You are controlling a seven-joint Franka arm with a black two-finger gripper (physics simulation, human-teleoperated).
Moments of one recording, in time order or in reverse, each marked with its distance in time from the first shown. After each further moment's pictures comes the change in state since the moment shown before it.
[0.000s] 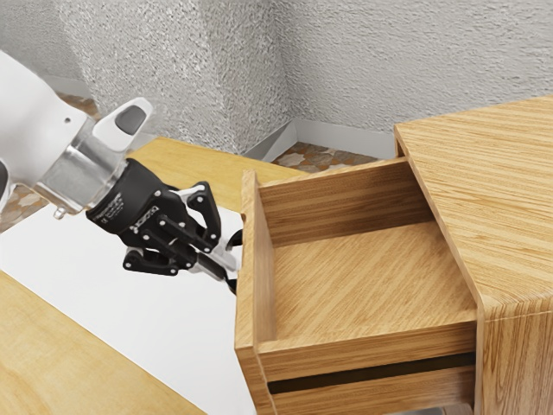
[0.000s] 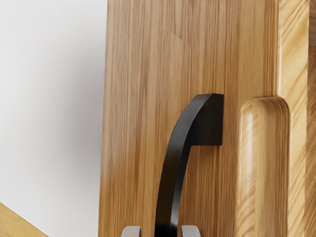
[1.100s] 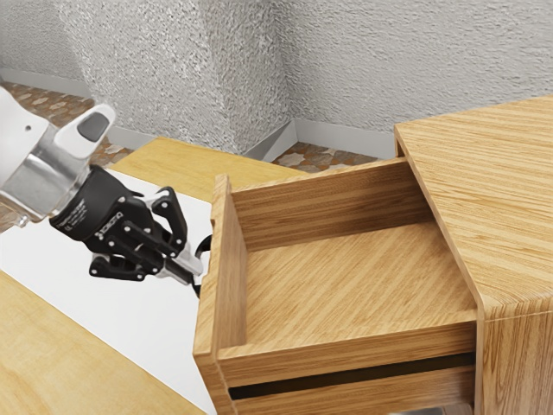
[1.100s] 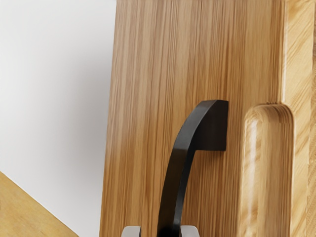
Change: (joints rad) arm 0.104 -0.064 -0.057 -0.048 -0.006 -0.042 0.003
